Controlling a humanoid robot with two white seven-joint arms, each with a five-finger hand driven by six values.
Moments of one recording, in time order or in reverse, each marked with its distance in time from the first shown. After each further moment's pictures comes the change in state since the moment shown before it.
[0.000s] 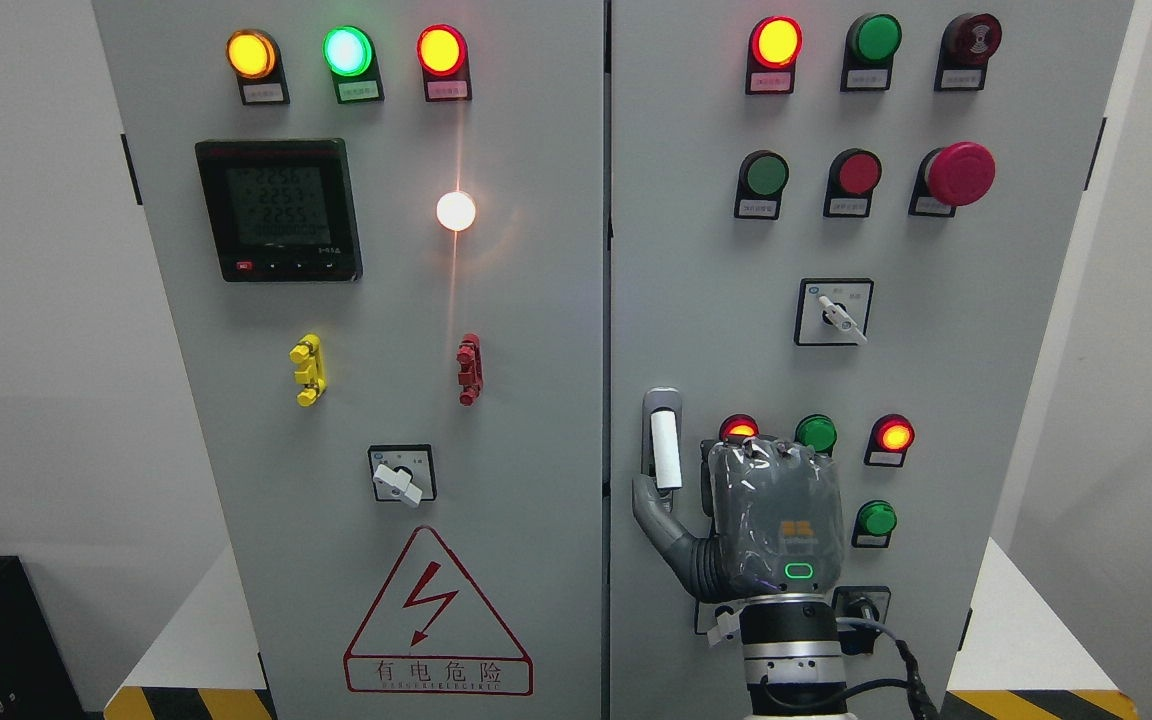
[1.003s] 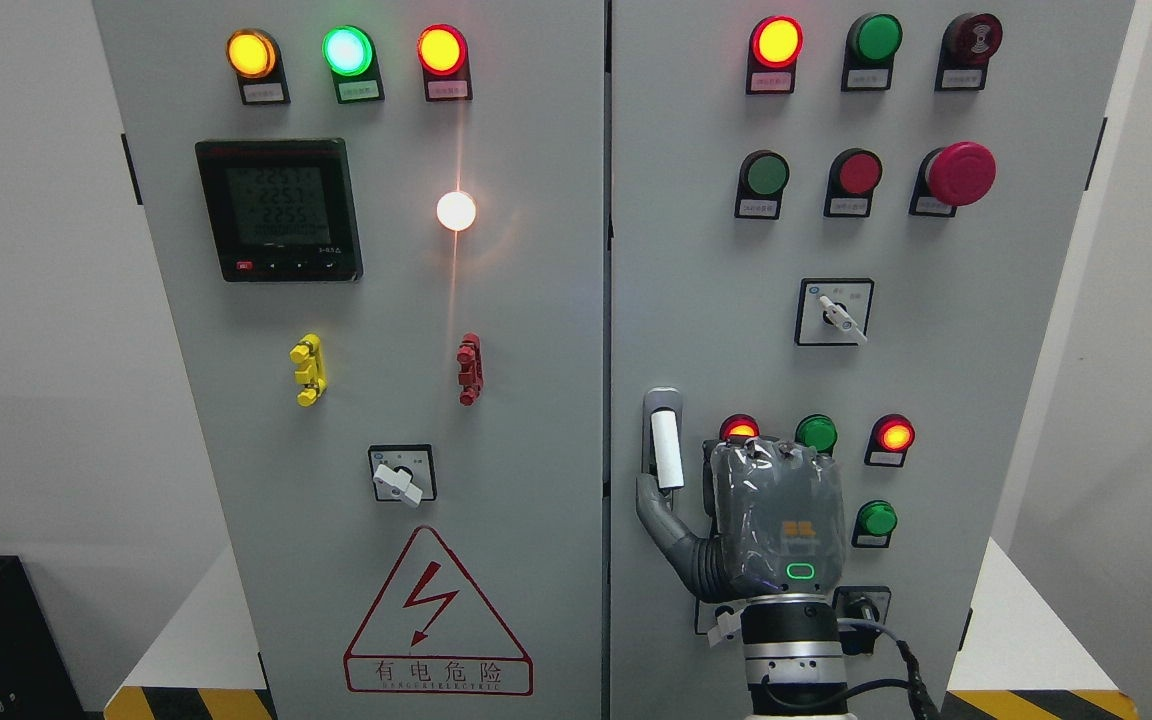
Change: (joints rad) left arm 0.000 0.000 0.000 0.000 0.000 0.000 0.000; right arm 0.003 0.003 -0.005 0.001 -0.003 0.002 -0.005
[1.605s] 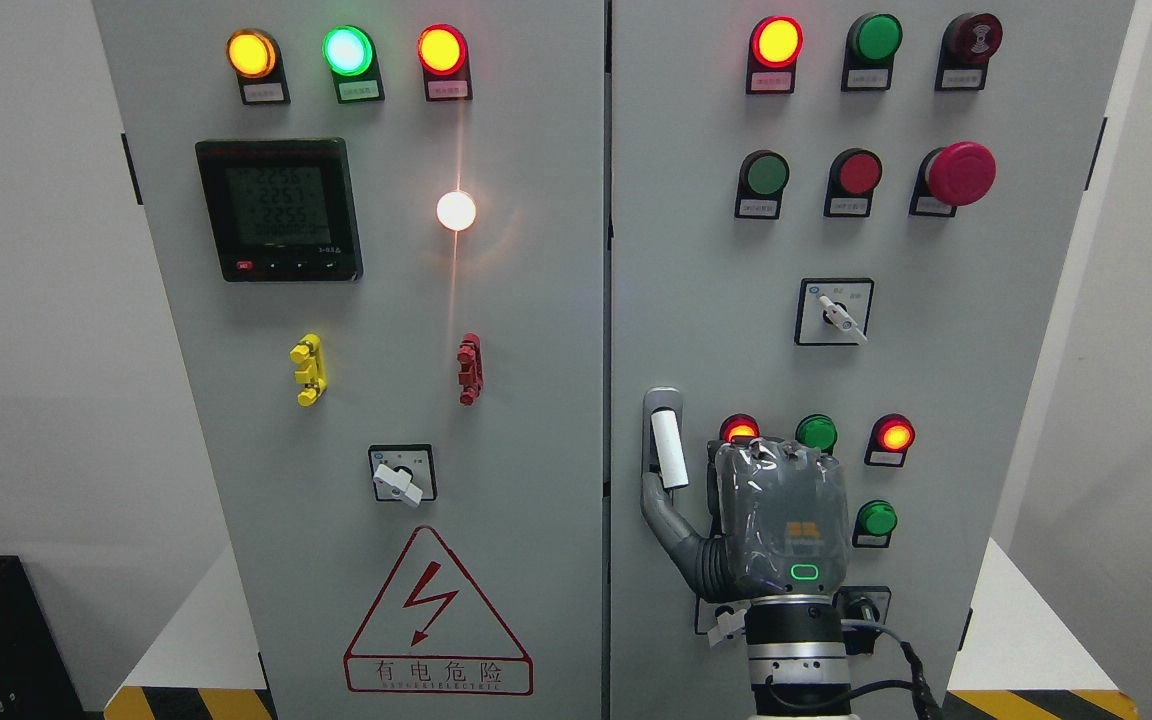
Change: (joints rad) left arm 0.000 0.000 0.000 0.000 0.000 0.000 0.000; right arm 0.003 0.001 -0.010 -0.002 -0.001 0.000 -0.002
